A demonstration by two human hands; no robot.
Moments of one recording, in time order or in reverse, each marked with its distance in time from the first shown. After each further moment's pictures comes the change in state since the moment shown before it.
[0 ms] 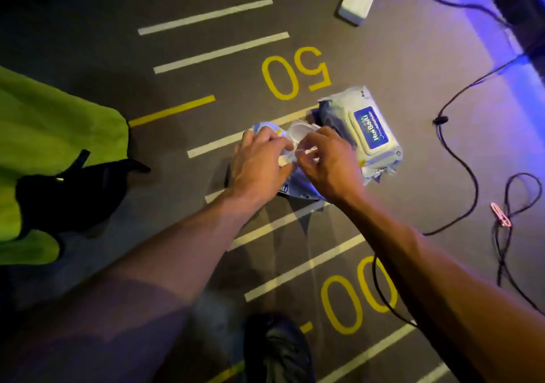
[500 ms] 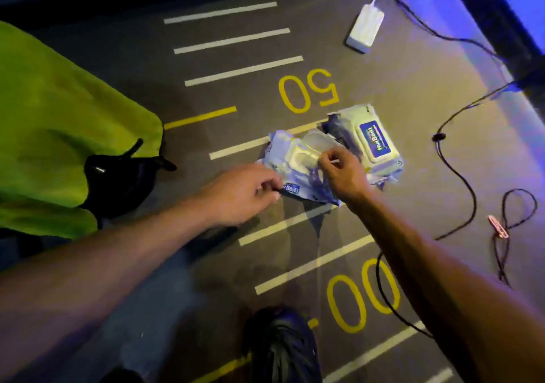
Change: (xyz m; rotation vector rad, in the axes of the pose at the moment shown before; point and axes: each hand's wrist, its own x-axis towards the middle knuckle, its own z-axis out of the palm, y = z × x) left_hand -0.068 -0.033 -0.074 -0.139 -0.335 0.157; right_hand -0.012 0.007 0.004 0.310 -0.006 0.327
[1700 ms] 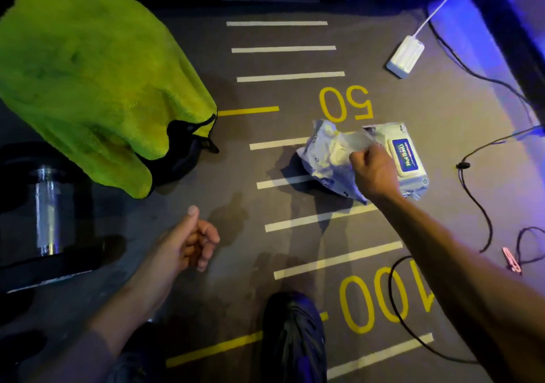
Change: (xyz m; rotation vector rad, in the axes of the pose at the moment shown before) left_hand -0.188 -0.036 0.044 -1.289 0.490 -0.483; right_hand -0.014 -0.052 -0.004 -0.416 0.130 -0.063
